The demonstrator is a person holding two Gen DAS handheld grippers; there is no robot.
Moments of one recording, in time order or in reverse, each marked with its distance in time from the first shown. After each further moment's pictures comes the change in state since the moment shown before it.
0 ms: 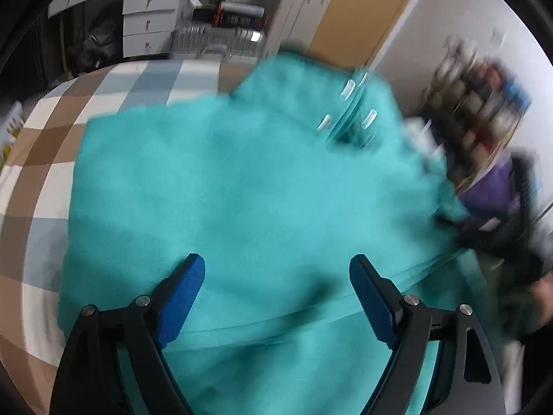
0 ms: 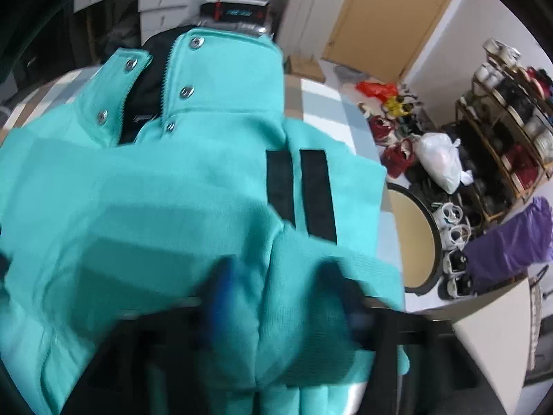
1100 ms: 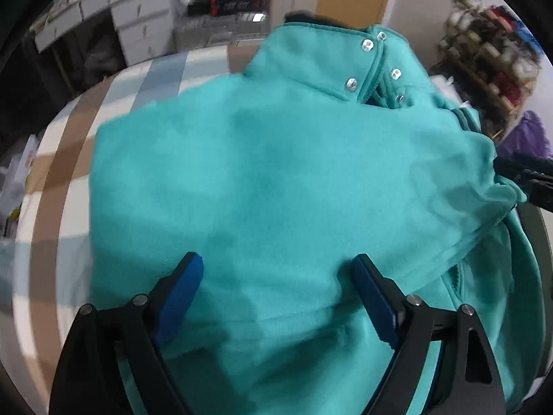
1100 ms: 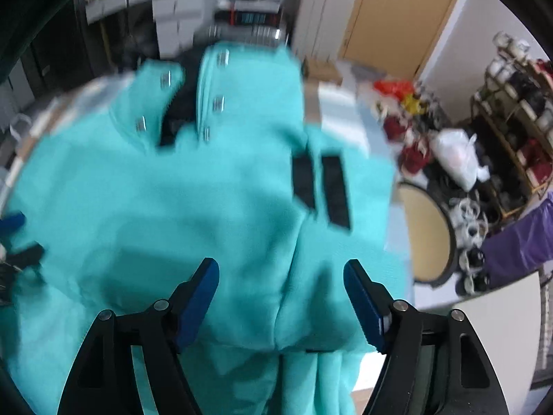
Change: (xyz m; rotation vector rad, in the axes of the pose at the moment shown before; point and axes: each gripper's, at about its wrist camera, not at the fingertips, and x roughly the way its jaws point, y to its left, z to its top) left arm 0.064 0.013 -0.008 0.194 0.140 0.251; right arm -0.032 0.002 -0.004 0.066 -0.079 0.079
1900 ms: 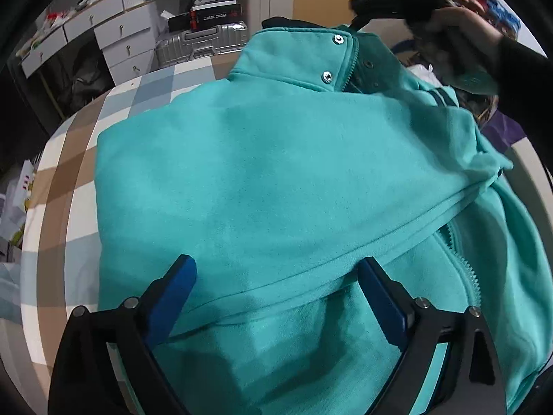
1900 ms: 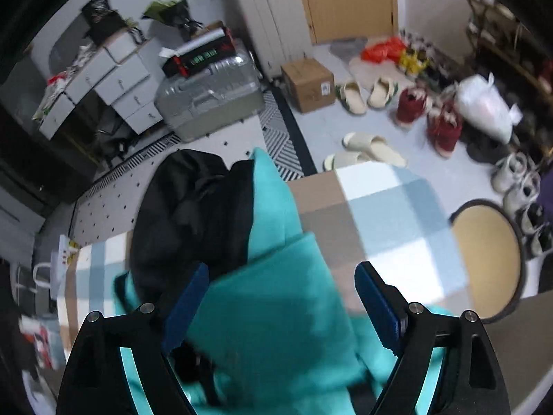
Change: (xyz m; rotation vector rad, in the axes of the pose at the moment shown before) left arm -0.014 -0.011 -0.016 0.104 0.005 0.001; right arm 0.119 -0.030 0.189 0.406 0.117 0.175
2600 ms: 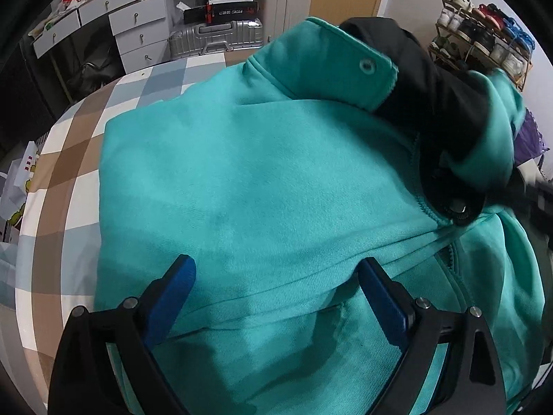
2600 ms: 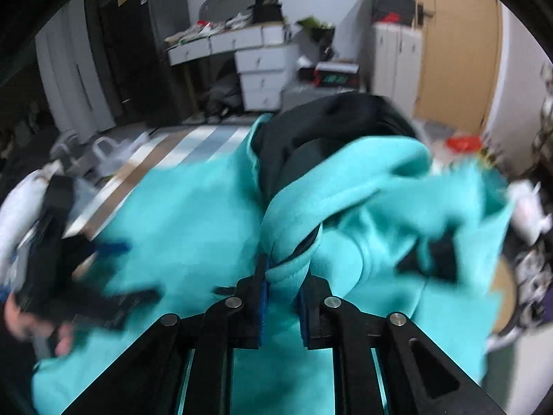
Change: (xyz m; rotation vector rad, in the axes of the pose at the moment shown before) left arm -0.003 0.003 -0.001 -0.090 -0.002 -0.003; right arm -0.152 0.025 -0.280 -0.519 -0.144 0.233
